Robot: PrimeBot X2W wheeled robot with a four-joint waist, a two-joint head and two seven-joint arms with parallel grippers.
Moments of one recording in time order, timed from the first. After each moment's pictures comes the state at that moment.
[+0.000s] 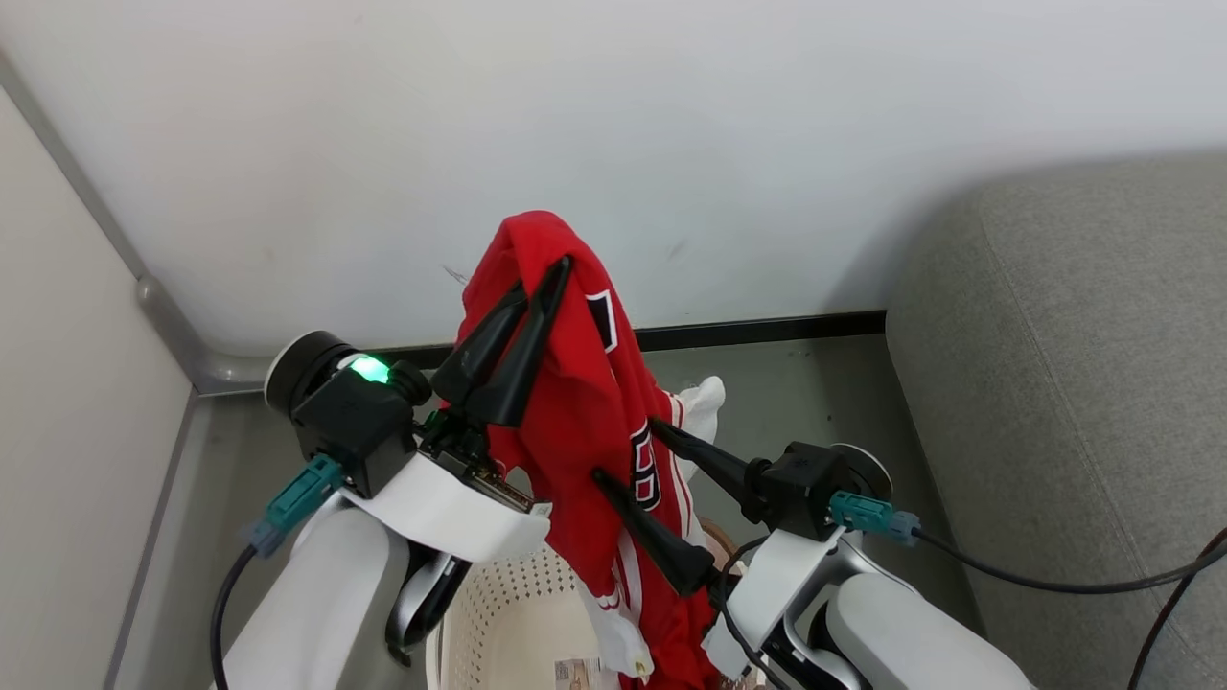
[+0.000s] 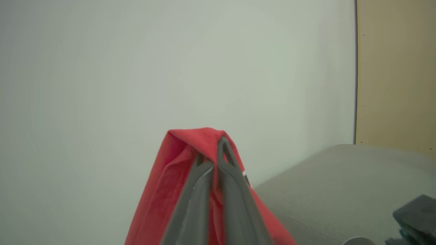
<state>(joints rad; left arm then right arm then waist) -0.42 0.08 -0.40 -0.03 -0.36 -0.11 -0.22 -0.41 -0.08 0.72 0.26 0.35 0.12 -0.26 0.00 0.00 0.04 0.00</state>
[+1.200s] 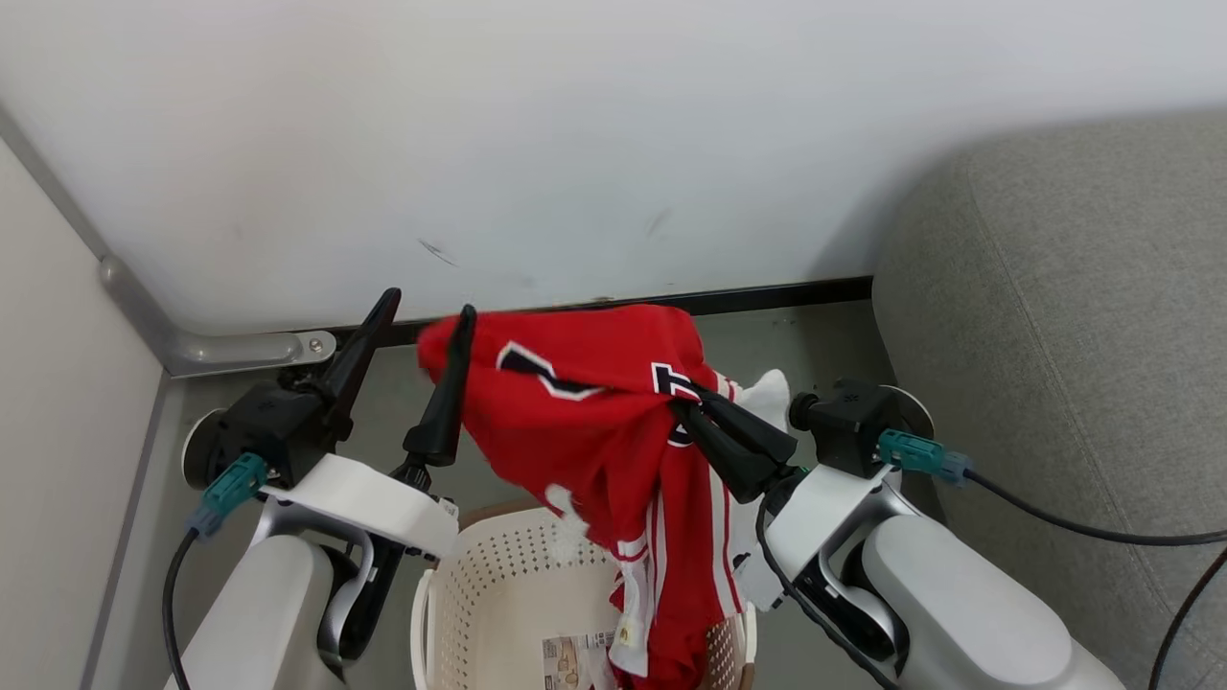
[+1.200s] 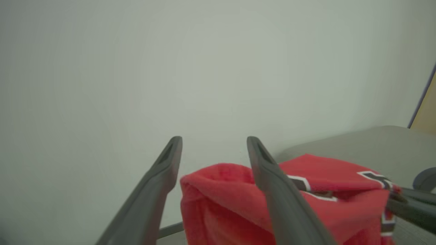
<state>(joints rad) -0.37 0.10 -0.29 0.15 -0.41 -0.05 -0.19 -0.48 -0.11 0.67 0.26 0.38 0.12 -0.26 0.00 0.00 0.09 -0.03</state>
